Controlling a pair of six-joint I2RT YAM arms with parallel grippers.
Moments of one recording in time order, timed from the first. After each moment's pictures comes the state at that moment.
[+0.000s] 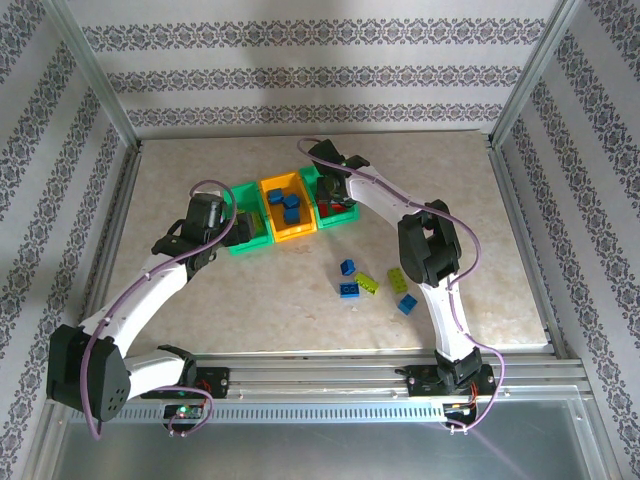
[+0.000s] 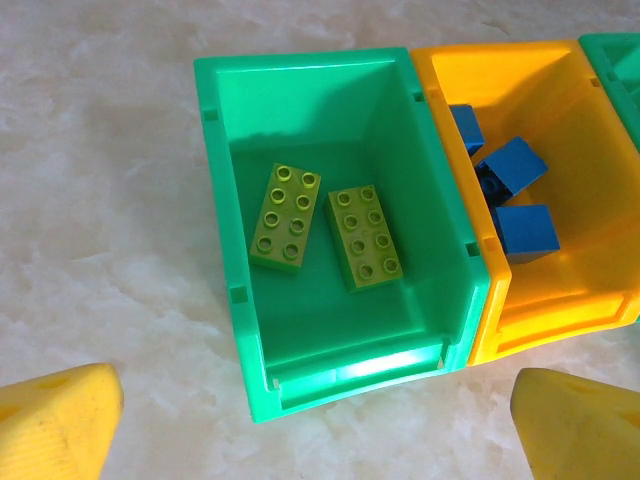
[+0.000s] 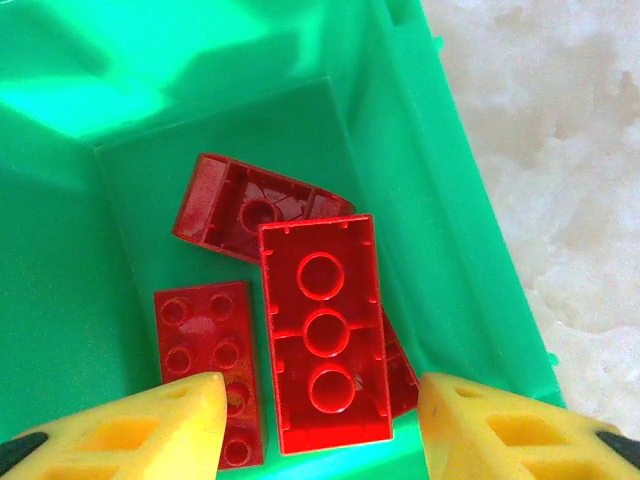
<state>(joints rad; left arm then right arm) -0.28 1.19 0.84 -0.42 -0.18 -0.42 0.54 2.25 1.93 -0.81 0.24 0.52</state>
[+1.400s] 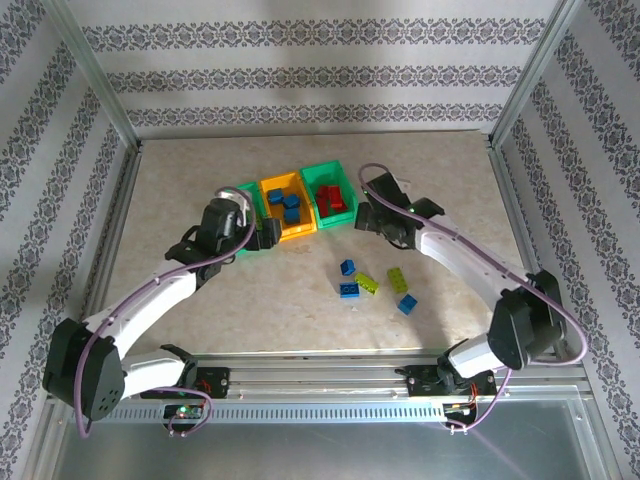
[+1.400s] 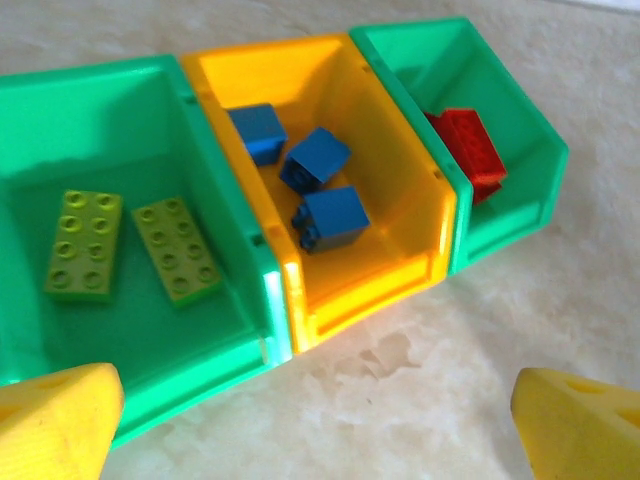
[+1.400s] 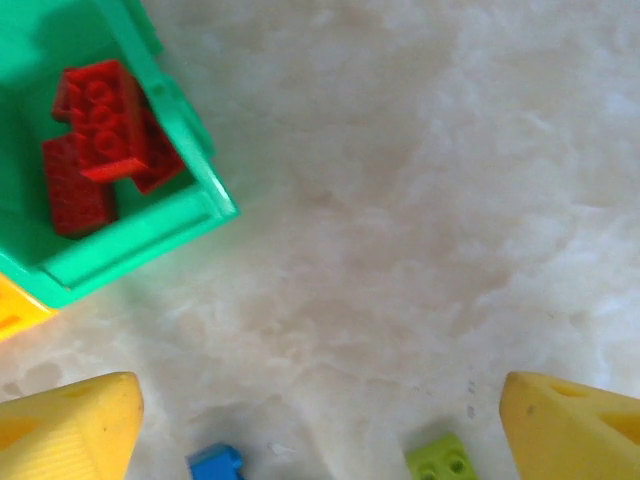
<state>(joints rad) -0.43 1.20 0.79 -0.23 -0.03 -0.39 0.52 1.45 1.15 -0.73 0.32 0.68</state>
